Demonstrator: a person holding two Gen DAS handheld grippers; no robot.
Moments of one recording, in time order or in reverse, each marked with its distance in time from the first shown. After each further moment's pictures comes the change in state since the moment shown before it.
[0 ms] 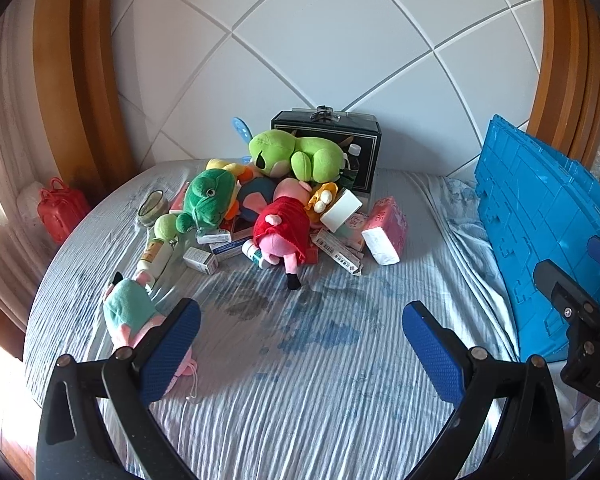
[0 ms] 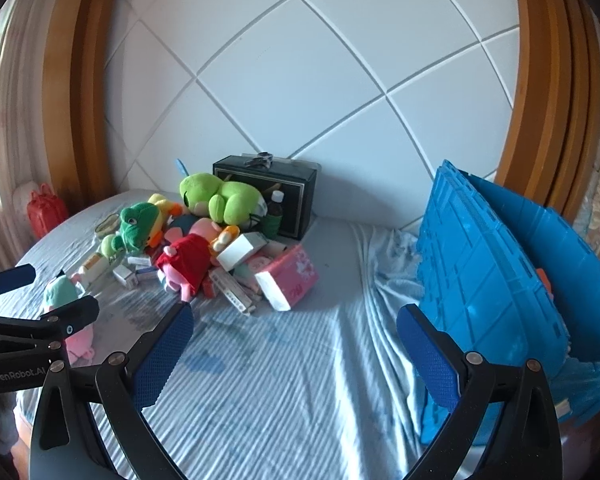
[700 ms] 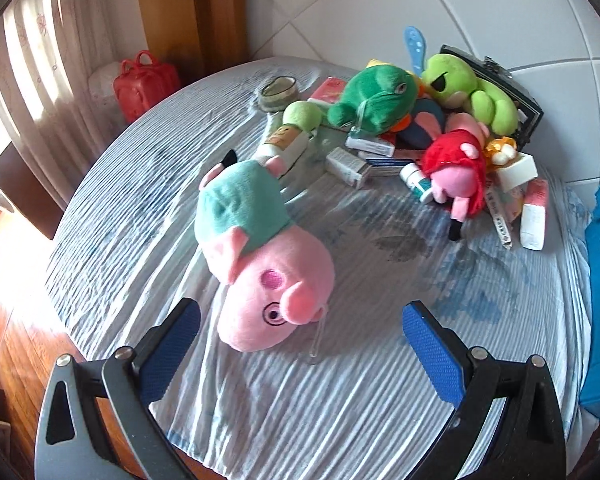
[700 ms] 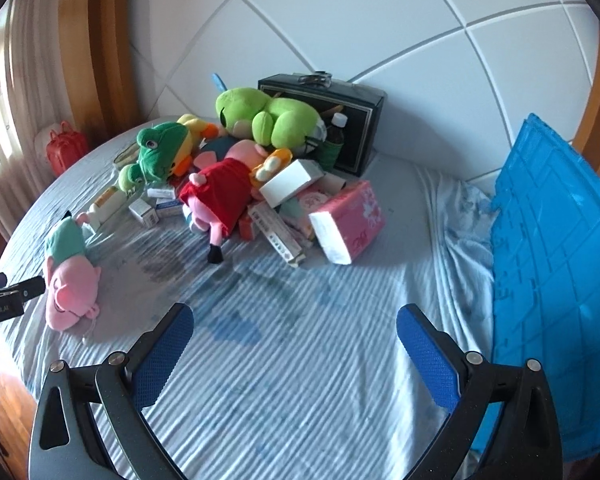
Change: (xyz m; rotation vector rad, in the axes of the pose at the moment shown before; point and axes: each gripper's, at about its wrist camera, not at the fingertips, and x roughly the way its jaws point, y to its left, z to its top) left arm 0.080 0.169 -0.063 -0.304 0.263 0.232; right arm 0.114 0.049 -0.015 -0.078 0.262 0.154
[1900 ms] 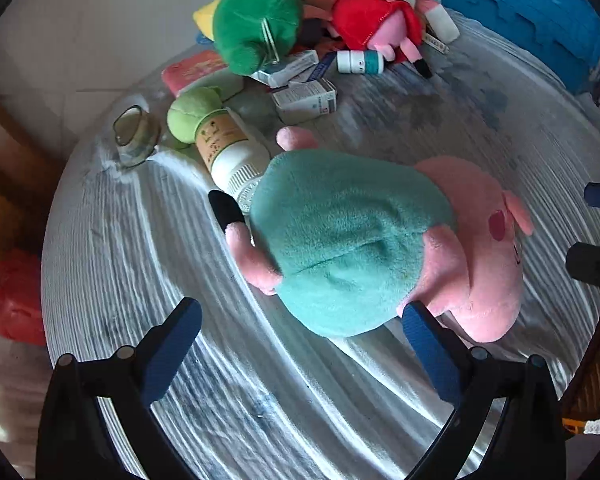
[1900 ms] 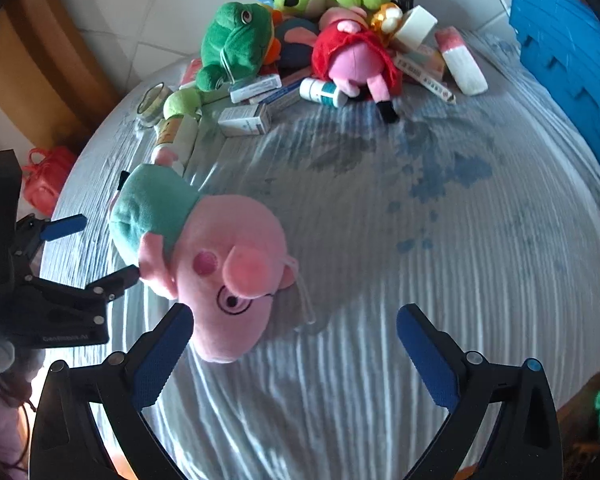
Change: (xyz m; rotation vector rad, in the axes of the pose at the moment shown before) left arm 0.131 0.093 0.072 1.041 0.074 -0.357; right arm 0.079 0.278 -0.042 0.496 0.261 -0.018
